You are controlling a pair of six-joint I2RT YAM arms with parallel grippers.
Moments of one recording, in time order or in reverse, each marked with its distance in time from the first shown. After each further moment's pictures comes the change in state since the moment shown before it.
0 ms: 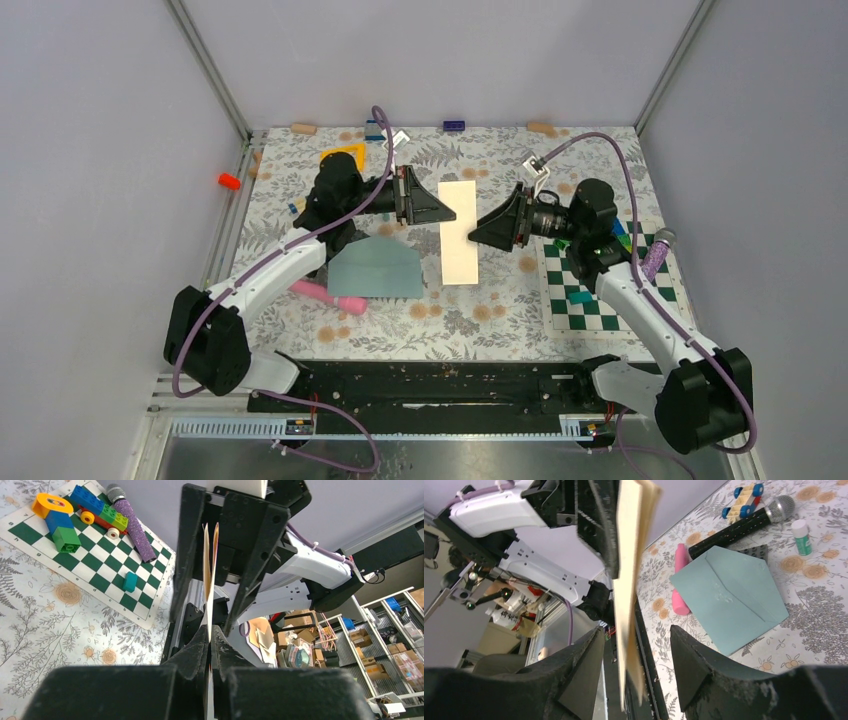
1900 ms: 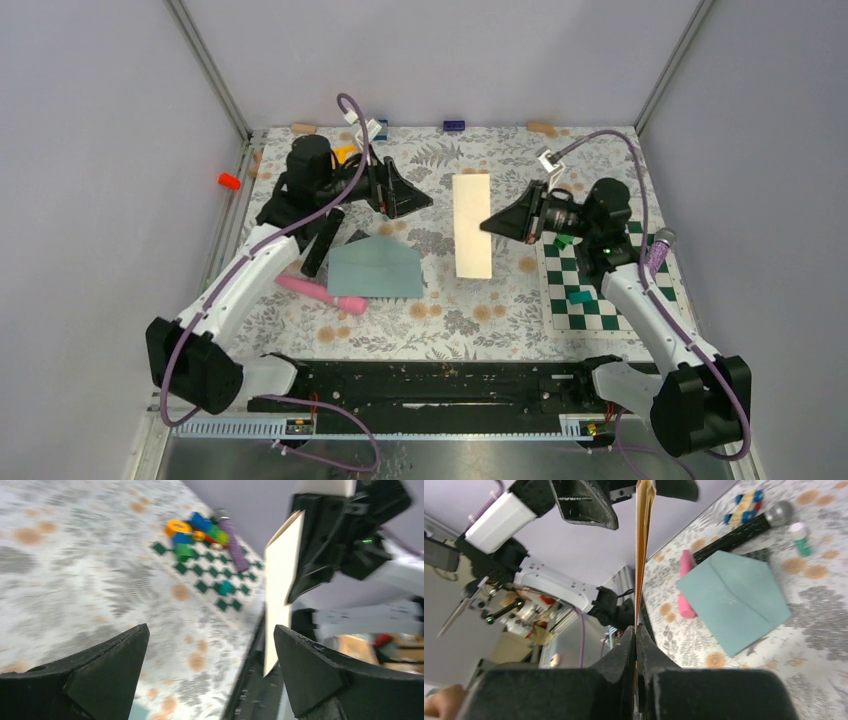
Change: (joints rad) left arm 0.093 -0.063 0.121 -0.383 -0.121 0.370; right arm -0.054 0.011 -0.018 0.107 -0.053 0.137
